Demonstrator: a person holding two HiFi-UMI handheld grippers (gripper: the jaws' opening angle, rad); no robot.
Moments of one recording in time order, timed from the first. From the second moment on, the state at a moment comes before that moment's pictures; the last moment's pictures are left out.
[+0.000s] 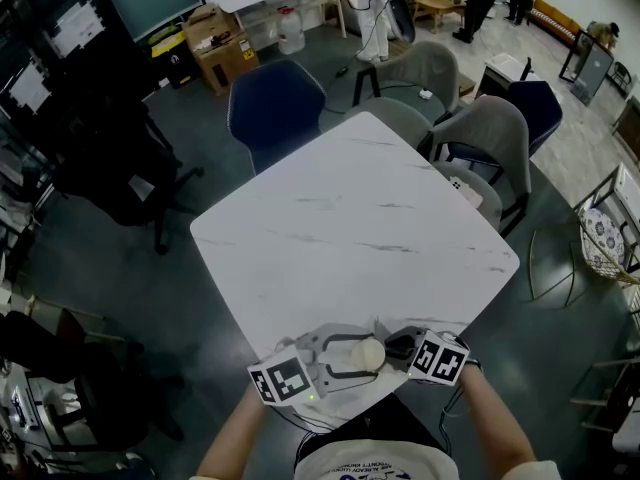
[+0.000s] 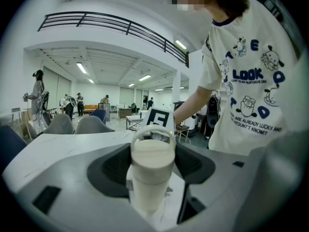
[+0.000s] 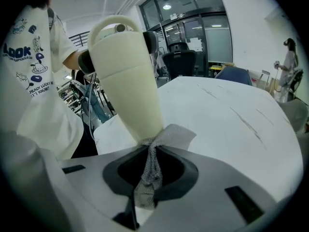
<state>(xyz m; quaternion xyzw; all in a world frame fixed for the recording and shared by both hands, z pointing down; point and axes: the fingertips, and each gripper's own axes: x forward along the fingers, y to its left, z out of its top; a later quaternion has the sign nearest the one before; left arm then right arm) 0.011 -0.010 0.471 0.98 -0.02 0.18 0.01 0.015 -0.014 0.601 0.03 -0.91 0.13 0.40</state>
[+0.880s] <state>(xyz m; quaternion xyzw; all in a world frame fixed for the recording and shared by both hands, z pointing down) 0.008 -0.011 0.470 0.98 -0.04 0.18 0.01 0.013 -0.014 0.633 0.08 -0.88 0.11 0.46</state>
